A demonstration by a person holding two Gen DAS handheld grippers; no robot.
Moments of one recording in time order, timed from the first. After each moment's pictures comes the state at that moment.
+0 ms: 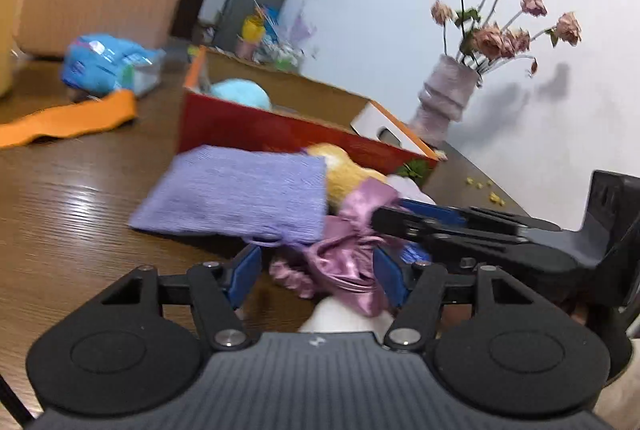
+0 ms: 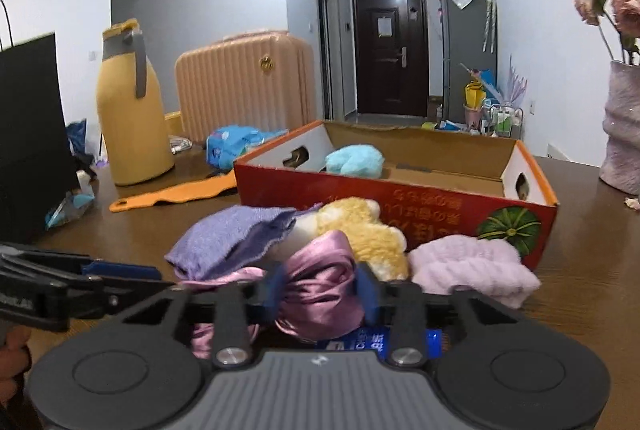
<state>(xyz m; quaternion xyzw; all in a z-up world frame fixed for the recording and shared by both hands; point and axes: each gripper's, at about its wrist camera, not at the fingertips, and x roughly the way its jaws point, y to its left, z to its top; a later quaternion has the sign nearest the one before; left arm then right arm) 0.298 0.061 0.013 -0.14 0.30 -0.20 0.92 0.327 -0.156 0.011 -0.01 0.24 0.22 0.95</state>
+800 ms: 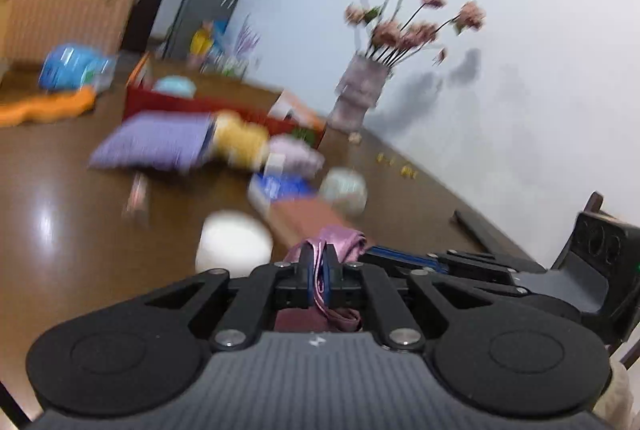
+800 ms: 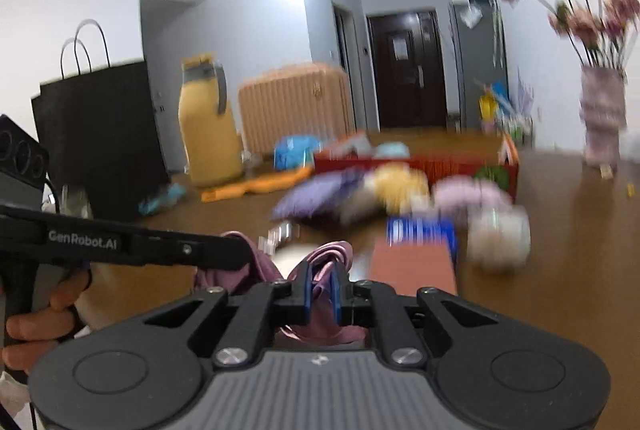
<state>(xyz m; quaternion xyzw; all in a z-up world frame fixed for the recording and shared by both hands) 0.141 0.032 0.023 -0.14 0.27 -0.26 0.92 0.131 -0.198 0.011 0.03 0.22 0.25 0.94</state>
